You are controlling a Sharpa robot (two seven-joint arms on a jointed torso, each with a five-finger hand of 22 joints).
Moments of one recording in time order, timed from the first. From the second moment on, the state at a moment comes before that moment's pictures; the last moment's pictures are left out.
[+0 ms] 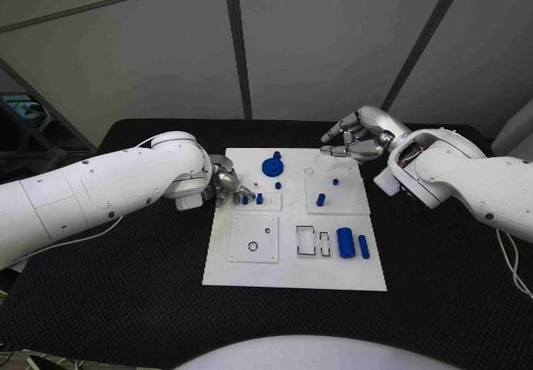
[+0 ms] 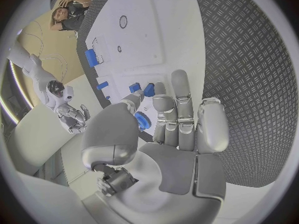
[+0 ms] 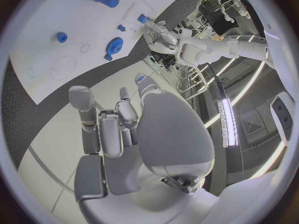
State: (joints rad) left arm 1.25 -0.70 0.00 1.36 -1.02 0.21 -0.61; left_hand 0.90 -0.14 0.32 0.14 0.21 1.01 0.01 0.74 0.42 1.37 -0.06 1.03 0.78 1.43 -0.09 0.58 0.64 0.13 1.43 0.02 1.33 1.31; right arm 1.21 -0.83 0.09 1.52 -1.06 -0.34 -0.07; right_hand 1.42 -0.14 0.09 0.24 0.37 0.99 0.14 0.18 0.07 1.29 0.06 1.25 1.17 1.47 -0.01 1.45 1.31 0.12 1.20 0.09 1.14 0.85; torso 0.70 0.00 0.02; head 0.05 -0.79
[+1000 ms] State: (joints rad) left arm 1.24 -0.71 0.03 1.39 -1.09 -0.12 -0.22; left_hand 1.46 -0.12 0.15 0.10 0.15 0.82 0.14 0.52 0.24 0.91 0.07 0.69 0.39 1.16 0.01 0.83 0.78 0.21 1.03 0.11 0.65 0.83; right arm 1.21 -0.83 0.09 1.51 -1.06 -0.34 -0.07; right_hand 1.42 -0.14 0.10 0.24 0.37 0.99 0.14 0.18 0.07 1.29 0.06 1.24 1.17 1.47 -0.01 1.44 1.31 0.13 1.20 0.09 1.14 0.85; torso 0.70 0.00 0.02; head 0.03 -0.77
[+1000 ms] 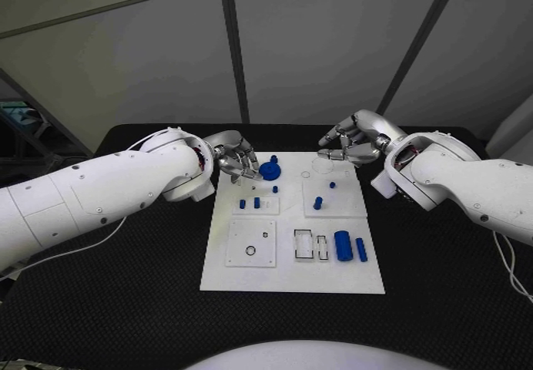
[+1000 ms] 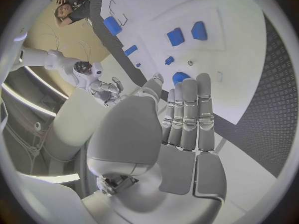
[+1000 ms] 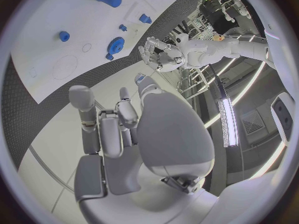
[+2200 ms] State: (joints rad) left arm 1.22 -0.55 -0.03 1.24 -1.52 -0.16 0.02; left_hand 1.42 -0.20 0.37 0.04 0.15 0.99 0.13 0.31 0.07 0.97 0.08 0.49 0.10 1.26 0.01 1.14 0.82 0.20 1.11 0.12 0.69 0.88; right arm 1.21 -0.82 0.09 1.52 -1.07 -0.34 -0.07; right_hand 1.42 -0.14 0.10 0.24 0.37 0.99 0.14 0.18 0.07 1.28 0.06 1.24 1.16 1.47 -0.01 1.44 1.31 0.13 1.20 0.09 1.14 0.84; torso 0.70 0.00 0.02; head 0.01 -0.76
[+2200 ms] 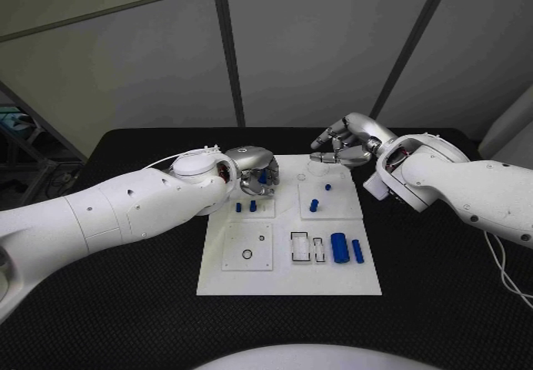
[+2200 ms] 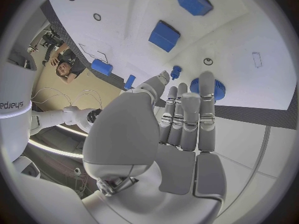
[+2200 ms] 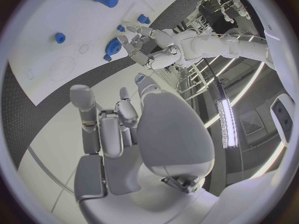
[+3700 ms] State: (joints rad) left arm 1.21 -0.51 -0.03 1.21 -1.54 -0.07 -0.02; left_hand 1.43 -0.15 0.53 -0.05 0.13 1.08 0.13 0.24 0.07 1.10 0.06 0.45 0.07 1.43 -0.01 1.40 1.13 0.20 1.23 0.09 0.95 1.11; right arm 1.21 -0.82 0.09 1.52 -1.07 -0.34 -0.07; right_hand 1.42 -0.14 0.10 0.24 0.37 0.99 0.14 0.18 0.07 1.28 0.06 1.24 1.16 1.47 -0.01 1.44 1.31 0.13 1.20 0.09 1.14 0.84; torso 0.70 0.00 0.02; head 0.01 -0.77
